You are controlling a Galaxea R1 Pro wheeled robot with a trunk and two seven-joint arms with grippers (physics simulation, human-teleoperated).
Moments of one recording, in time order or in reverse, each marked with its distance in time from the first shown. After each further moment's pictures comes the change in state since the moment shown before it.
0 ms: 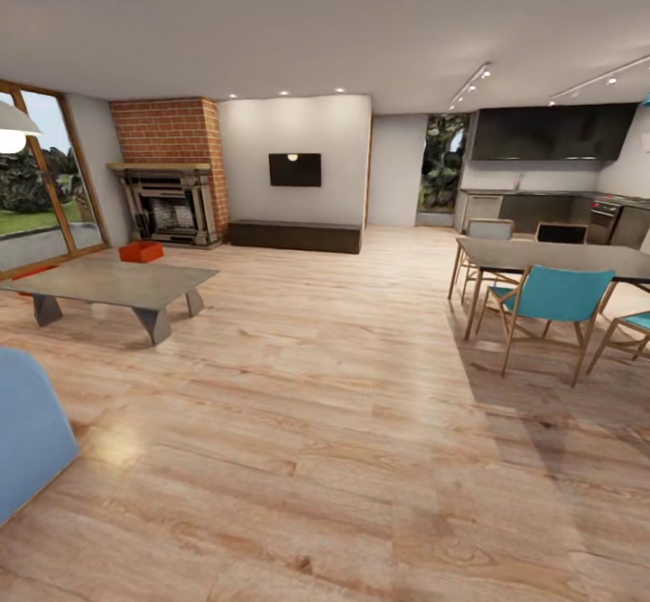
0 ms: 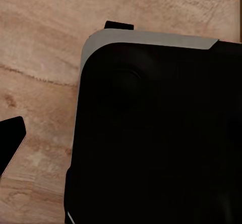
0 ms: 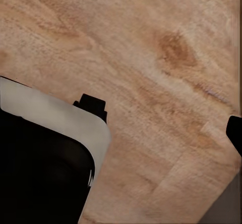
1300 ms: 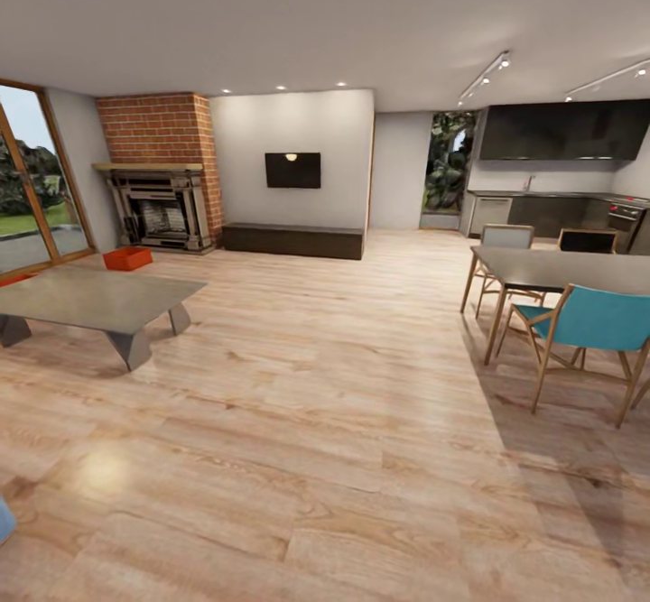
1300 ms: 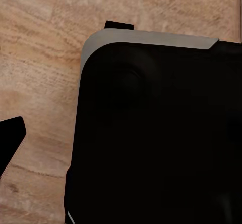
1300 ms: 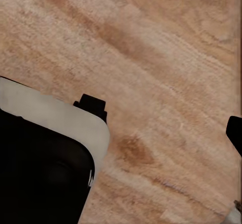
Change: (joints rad) left arm 0.000 0.000 0.000 0.000 0.000 0.000 0.000; right arm 0.000 0.000 0.000 0.000 0.000 0.000 0.000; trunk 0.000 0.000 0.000
